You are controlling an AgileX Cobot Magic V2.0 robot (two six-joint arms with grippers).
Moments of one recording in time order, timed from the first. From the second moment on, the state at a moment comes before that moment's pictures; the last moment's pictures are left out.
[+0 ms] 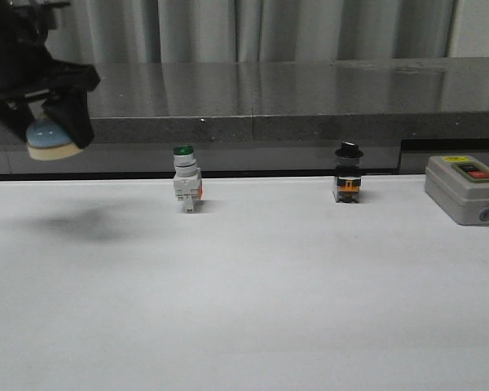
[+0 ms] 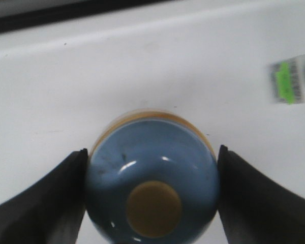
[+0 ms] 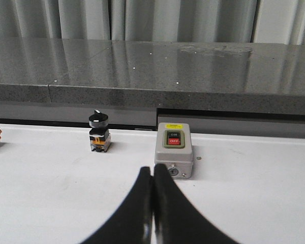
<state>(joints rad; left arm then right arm) -0.19 1.86 -1.50 -0.14 0.81 0.10 0.08 -0.01 0.03 -0.02 0.06 0.02</state>
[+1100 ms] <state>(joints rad) -0.73 2.08 -1.50 -0.15 0.72 0.10 0.08 -0.01 0.03 -0.02 0.06 0.02</state>
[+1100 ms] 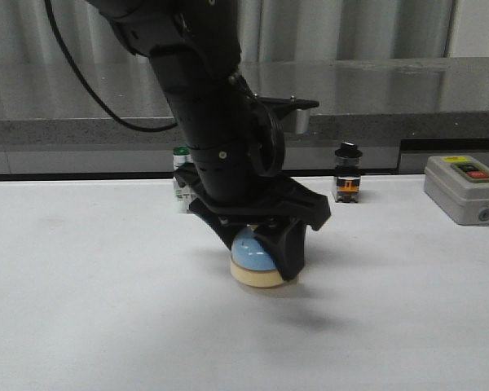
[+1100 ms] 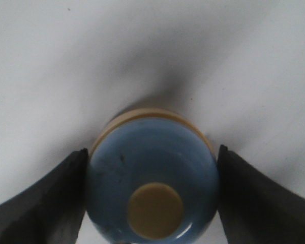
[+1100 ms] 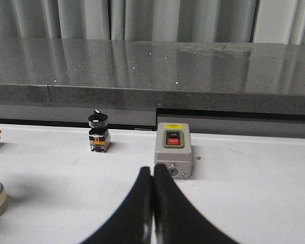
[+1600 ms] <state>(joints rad) -0.73 2.10 -1.50 -0.16 0.72 0.10 0.08 -0.01 0.03 -0.02 0.06 0.02</state>
